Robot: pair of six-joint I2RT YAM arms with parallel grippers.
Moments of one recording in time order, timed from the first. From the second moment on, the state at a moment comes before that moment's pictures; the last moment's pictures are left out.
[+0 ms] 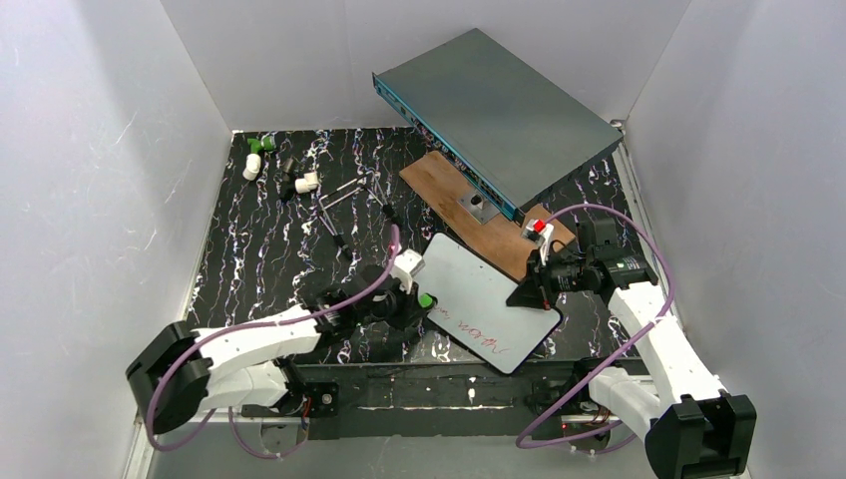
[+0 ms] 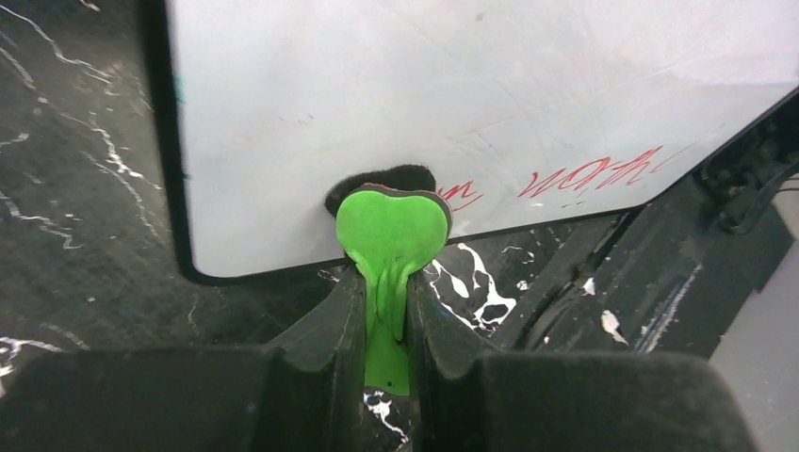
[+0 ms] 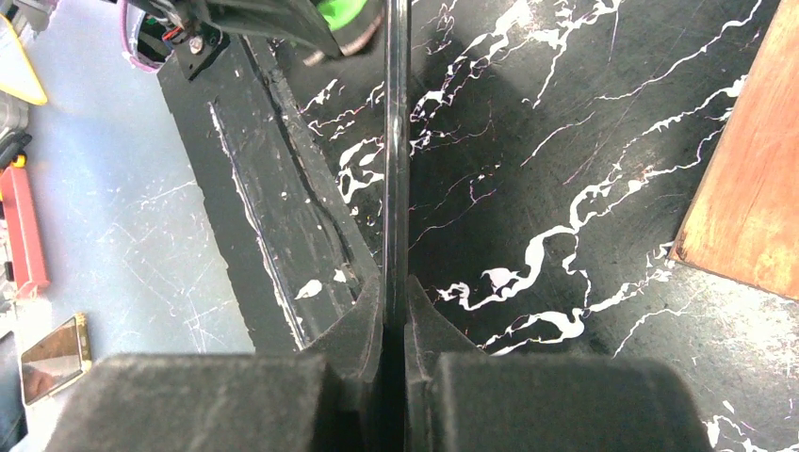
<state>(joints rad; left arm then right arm) -0.95 1.07 0.50 -0.01 0.05 -0.35 0.18 0.95 0.74 -0.83 -0.97 -0.39</state>
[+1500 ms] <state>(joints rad) -0.98 1.36 0.64 0.04 -0.08 -0.32 0.16 1.02 0.75 -0.79 -0.90 -0.25</state>
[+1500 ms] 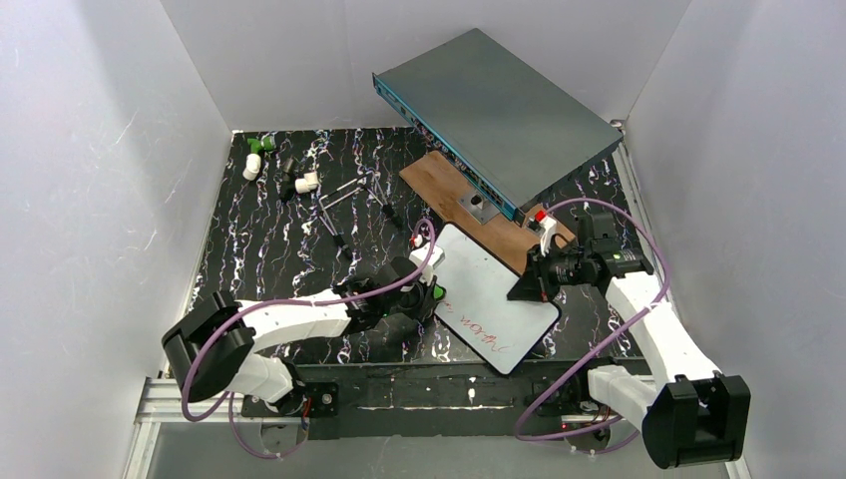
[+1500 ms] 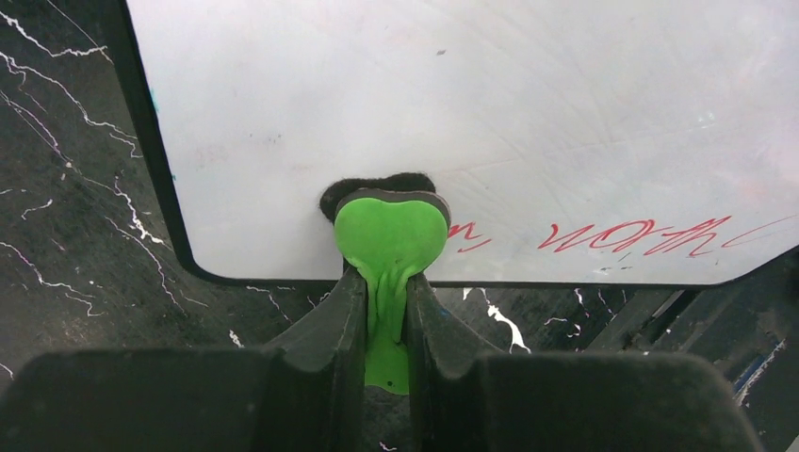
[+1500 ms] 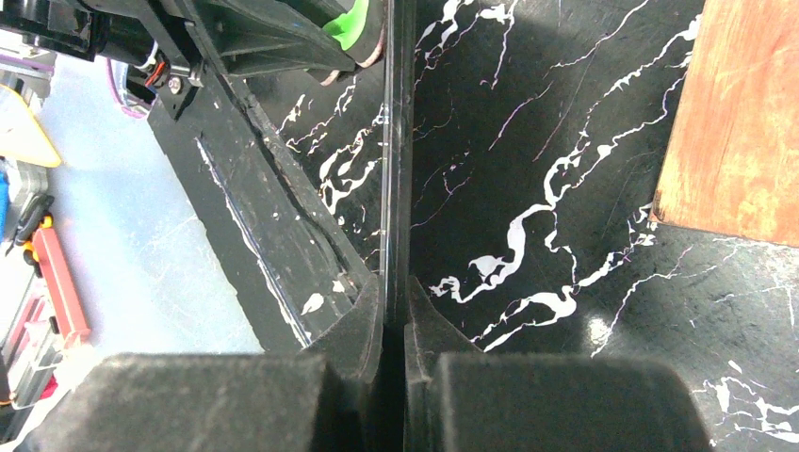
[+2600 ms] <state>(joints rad) -0.97 1.01 0.55 0.08 -0.07 -0.31 0.09 0.94 0.65 -0.62 -0.93 -0.03</state>
